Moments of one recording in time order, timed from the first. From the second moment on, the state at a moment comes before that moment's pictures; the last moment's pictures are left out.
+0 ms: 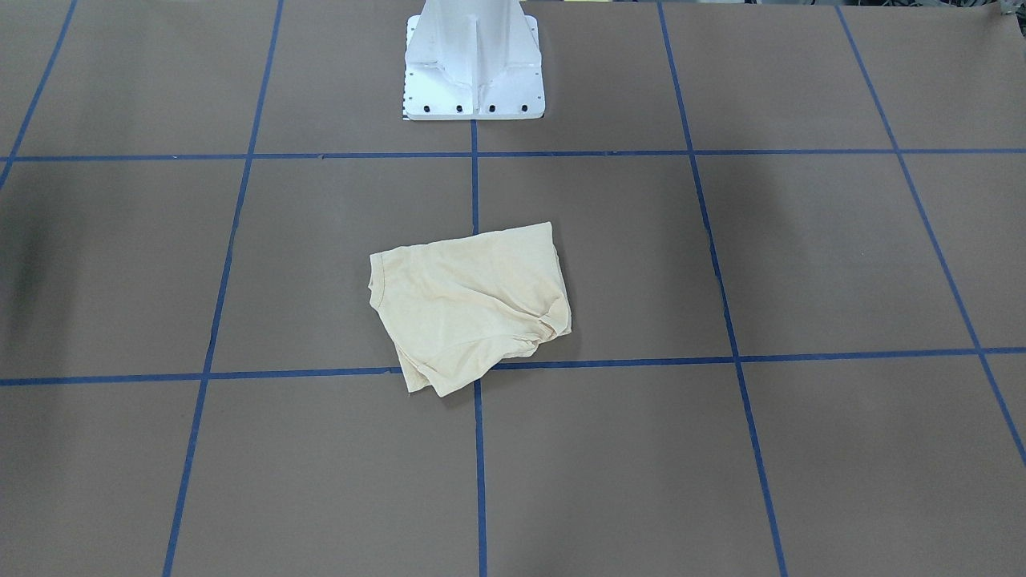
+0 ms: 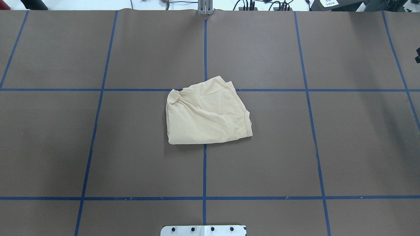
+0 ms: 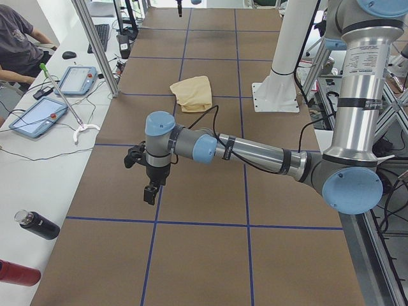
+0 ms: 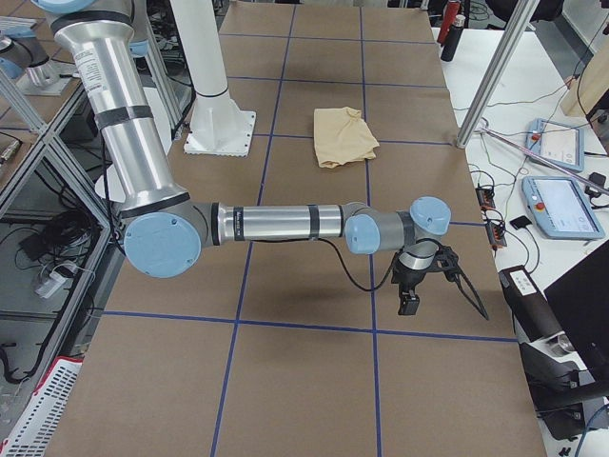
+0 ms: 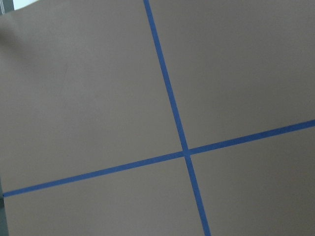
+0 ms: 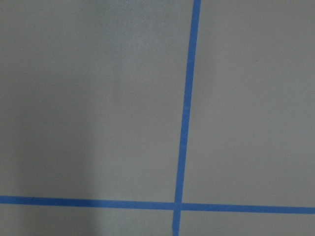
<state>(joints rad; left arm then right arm) -1.52 -1.63 -1.66 -1.59 -2.21 0.06 1.44 -1.28 1.32 -1.51 2.23 0.11</state>
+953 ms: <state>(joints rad) -1.57 -1.62 -1.56 -1.59 -2.35 0.08 1.49 -1.42 1.39 -1.48 2.31 0.07</state>
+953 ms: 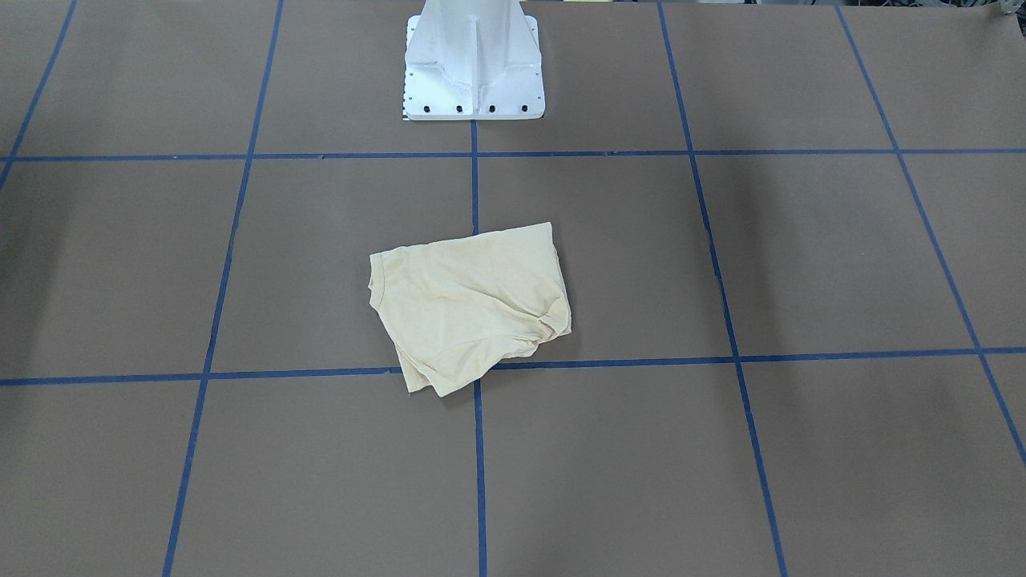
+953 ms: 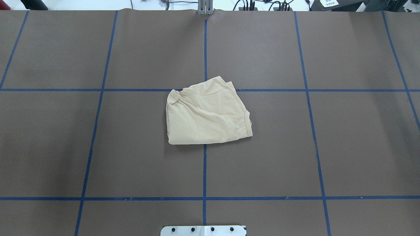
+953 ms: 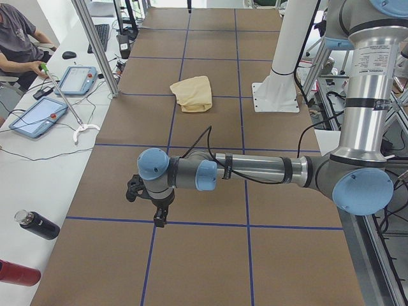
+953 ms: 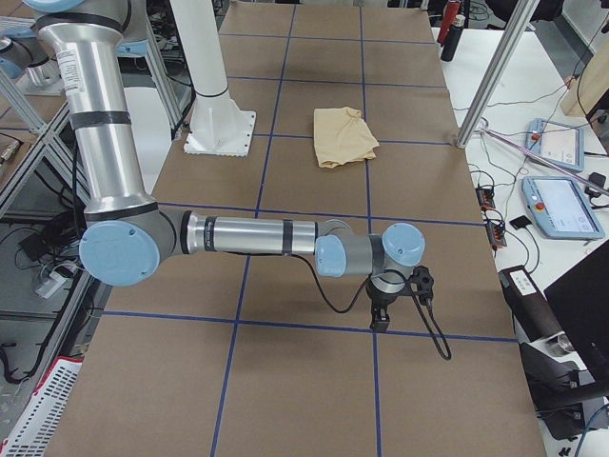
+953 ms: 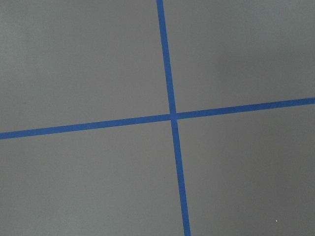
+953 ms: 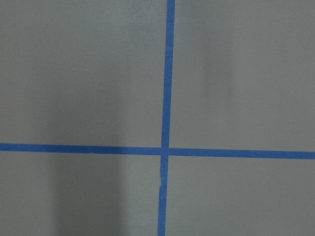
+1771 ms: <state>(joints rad) -1.57 -1.62 -1.58 -1.58 -2.35 0.08 1.59 -1.56 1.63 -1.59 2.35 0.05</state>
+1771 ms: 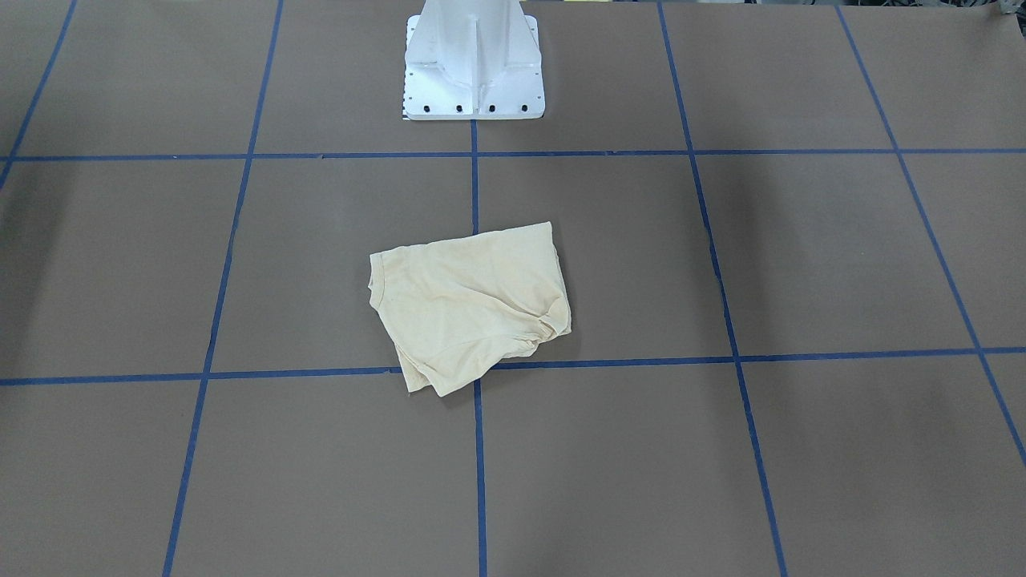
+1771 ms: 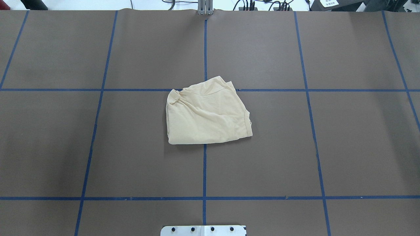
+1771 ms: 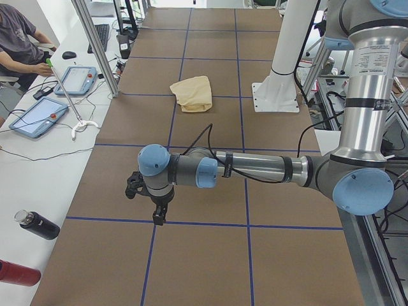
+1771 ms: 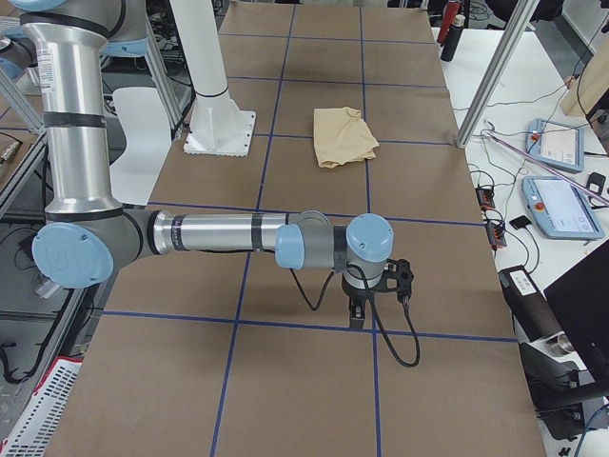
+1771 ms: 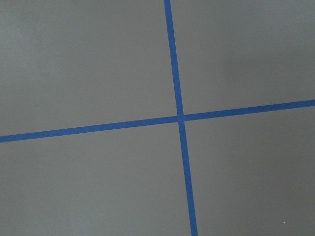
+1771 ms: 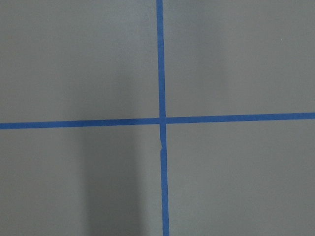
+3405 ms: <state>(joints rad) -1.57 -1.62 -1.58 -1.58 -2.35 0.07 1.59 -1.58 1.63 -1.59 2.27 0.04</state>
